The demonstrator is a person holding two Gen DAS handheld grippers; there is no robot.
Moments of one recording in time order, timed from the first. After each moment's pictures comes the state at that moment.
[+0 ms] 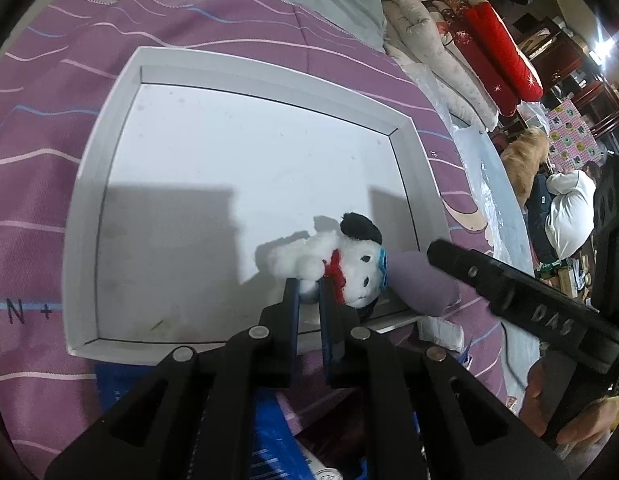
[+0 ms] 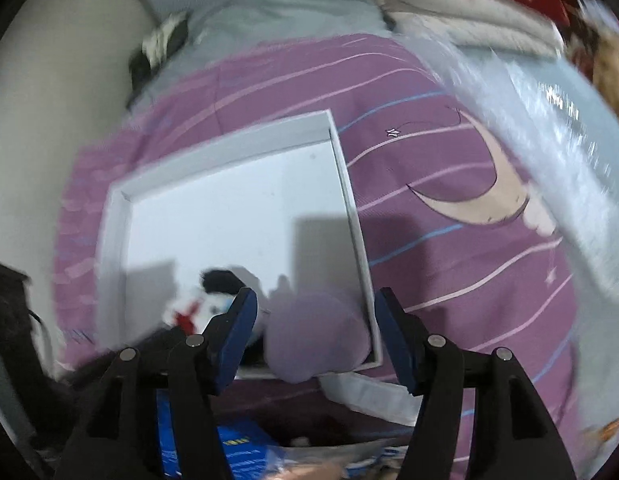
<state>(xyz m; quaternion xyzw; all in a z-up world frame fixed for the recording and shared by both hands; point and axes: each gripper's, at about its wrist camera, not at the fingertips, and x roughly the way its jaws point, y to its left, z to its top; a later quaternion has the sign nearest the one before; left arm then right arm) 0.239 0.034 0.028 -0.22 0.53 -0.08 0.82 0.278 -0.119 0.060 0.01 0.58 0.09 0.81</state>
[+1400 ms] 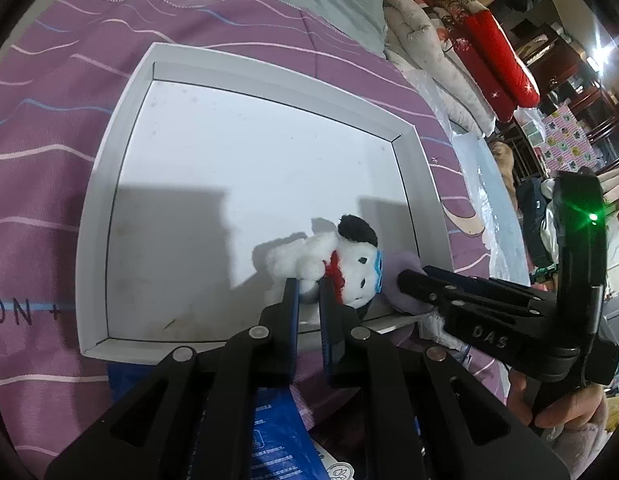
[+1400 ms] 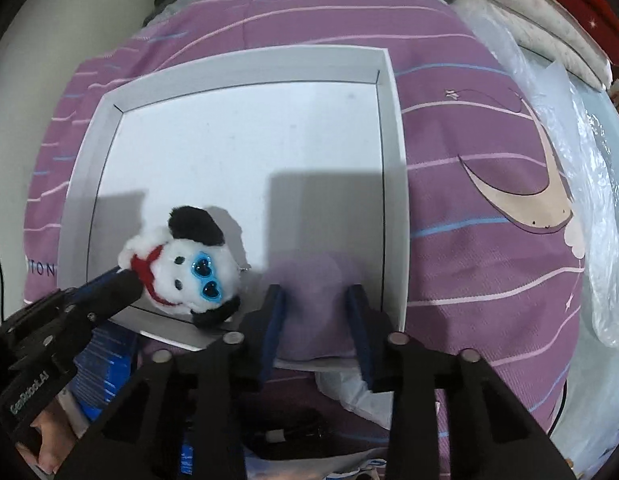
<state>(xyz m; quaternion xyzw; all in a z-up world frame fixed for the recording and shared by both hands) 0.235 0.044 0.029 -0.23 0.52 -0.08 0.82 0.284 -0.103 0.027 -0.05 0.63 0.14 0.76</state>
